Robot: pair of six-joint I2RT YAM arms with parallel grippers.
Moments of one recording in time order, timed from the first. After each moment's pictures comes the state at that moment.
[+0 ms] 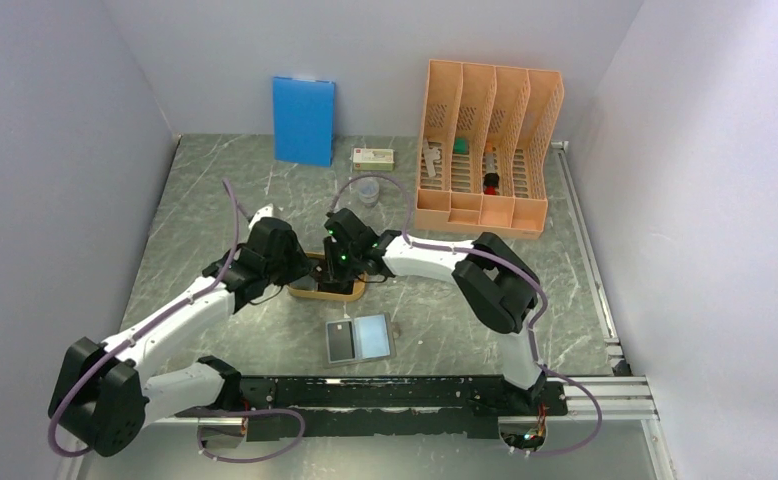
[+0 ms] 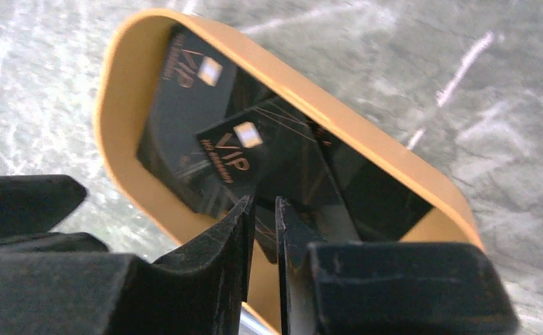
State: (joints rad) left arm -0.52 1.09 0.66 -0.35 -0.19 -0.83; right arm 0.93 2.00 1.35 -0.19 -0.07 0.63
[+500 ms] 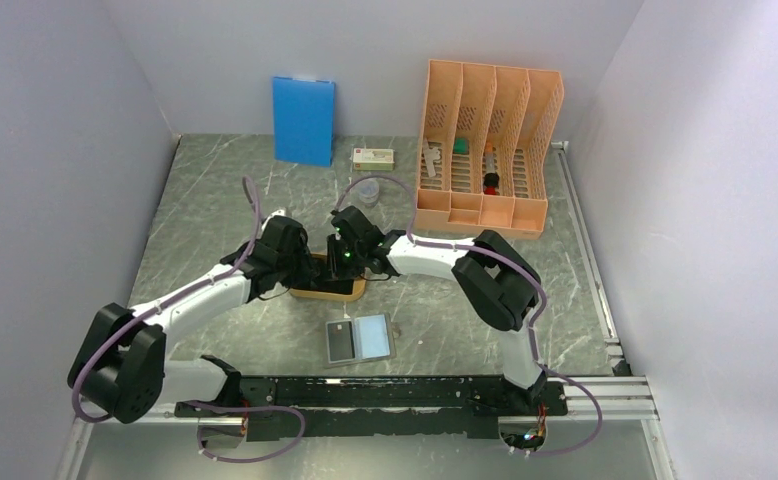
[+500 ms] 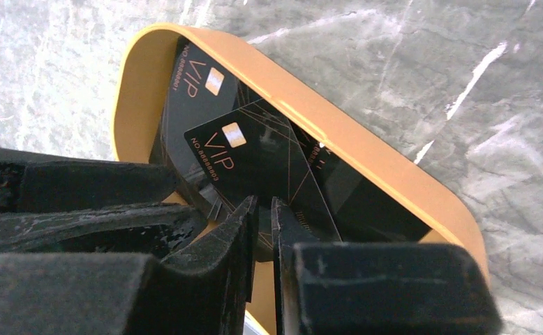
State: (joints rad) left arm -0.50 1.27 0.67 -0.27 -0.12 -0.82; right arm 0.89 2.01 1.29 -0.11 -0.16 0.67
